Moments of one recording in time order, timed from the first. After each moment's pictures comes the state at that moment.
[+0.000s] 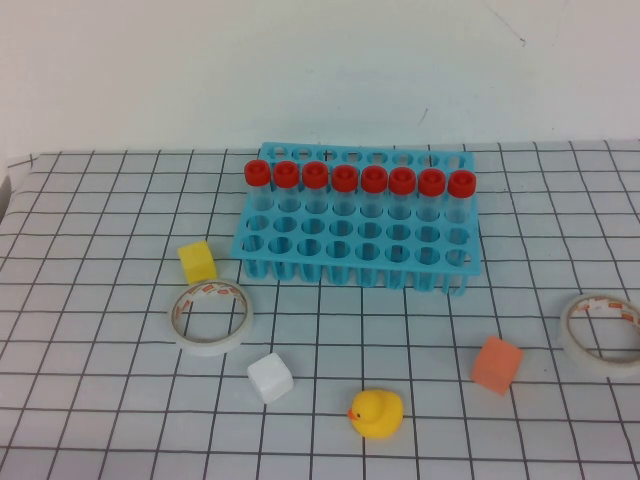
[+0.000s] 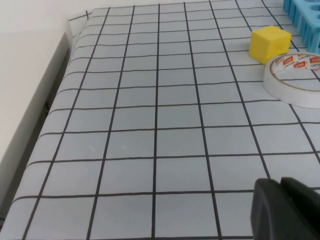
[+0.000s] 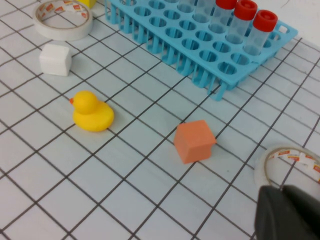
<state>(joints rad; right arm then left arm) 0.87 0.47 -0.49 -0.53 0.68 0.40 -0.01 -0.01 0.02 -0.09 0.35 0.04</state>
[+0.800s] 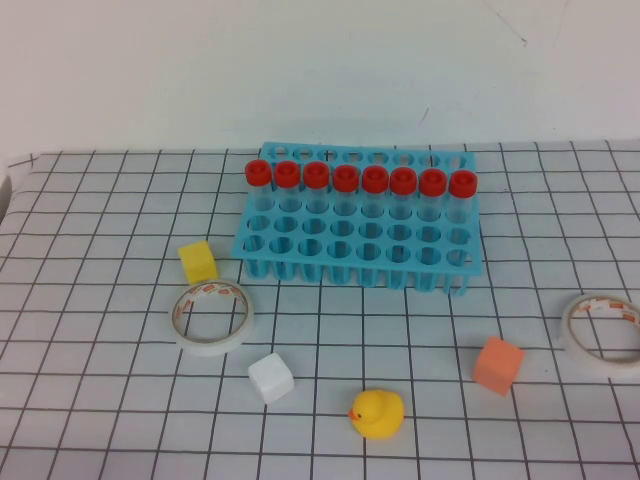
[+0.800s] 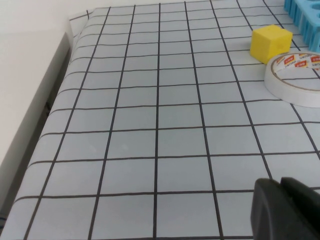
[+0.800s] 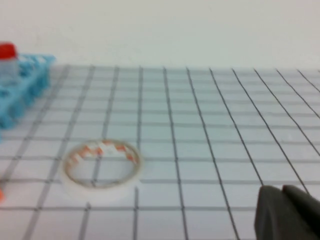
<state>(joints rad) -0.07 -0.01 -0.10 -0.09 0.39 0.04 -0.01 -0.01 0.02 -0.09 0.35 0.05</state>
